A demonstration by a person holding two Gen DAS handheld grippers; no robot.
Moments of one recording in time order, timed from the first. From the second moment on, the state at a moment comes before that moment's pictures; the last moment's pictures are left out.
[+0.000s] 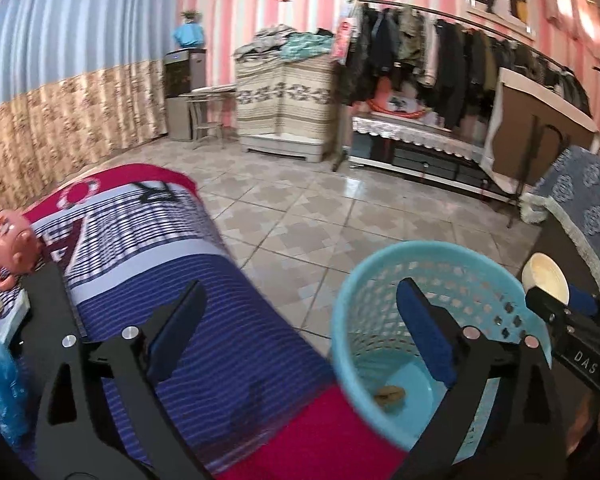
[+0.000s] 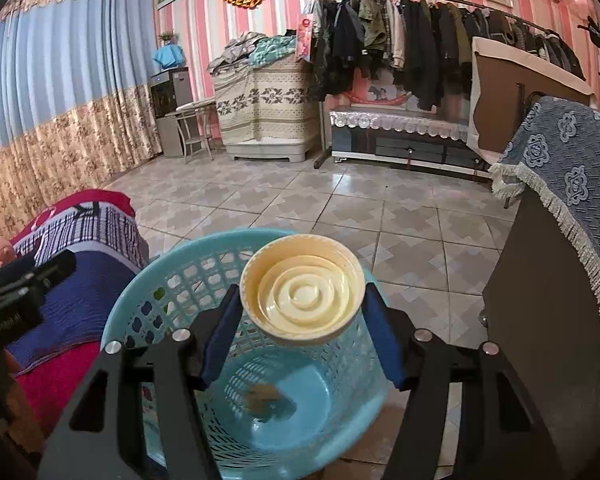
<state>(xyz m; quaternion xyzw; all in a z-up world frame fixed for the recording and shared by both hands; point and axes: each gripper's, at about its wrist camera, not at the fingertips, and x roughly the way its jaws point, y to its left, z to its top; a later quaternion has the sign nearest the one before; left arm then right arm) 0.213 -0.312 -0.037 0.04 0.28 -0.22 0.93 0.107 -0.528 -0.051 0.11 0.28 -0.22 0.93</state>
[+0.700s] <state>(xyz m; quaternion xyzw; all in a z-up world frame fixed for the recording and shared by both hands) 0.184 -0.251 -0.021 0.06 0.24 -0.16 0.95 0.123 -0.489 -0.042 0.10 0.28 -0.19 0.94</state>
